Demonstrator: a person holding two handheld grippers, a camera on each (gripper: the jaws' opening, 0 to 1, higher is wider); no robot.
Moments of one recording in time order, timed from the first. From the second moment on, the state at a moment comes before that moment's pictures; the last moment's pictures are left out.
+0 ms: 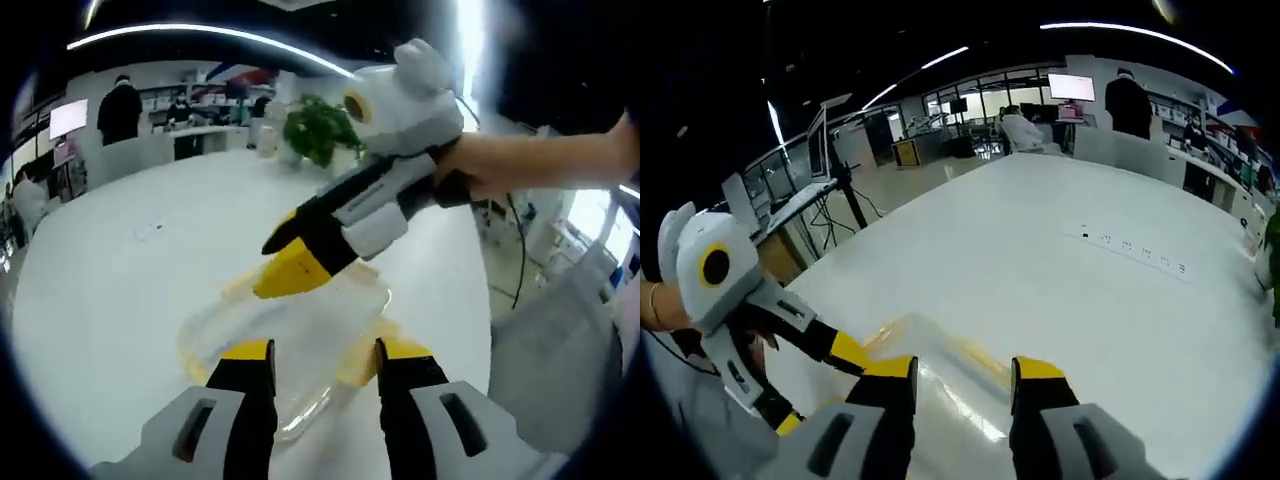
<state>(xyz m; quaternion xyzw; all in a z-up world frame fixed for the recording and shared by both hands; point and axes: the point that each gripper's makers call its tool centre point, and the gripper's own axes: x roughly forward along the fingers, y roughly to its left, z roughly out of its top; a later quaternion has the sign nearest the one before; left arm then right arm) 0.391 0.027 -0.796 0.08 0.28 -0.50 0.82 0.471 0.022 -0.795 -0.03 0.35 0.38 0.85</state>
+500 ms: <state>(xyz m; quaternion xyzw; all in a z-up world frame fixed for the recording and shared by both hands) 0.383 0.020 -0.807 0.20 0.25 -0.52 0.79 0.468 0.028 -0.805 -0.07 0.38 0.43 0.81</state>
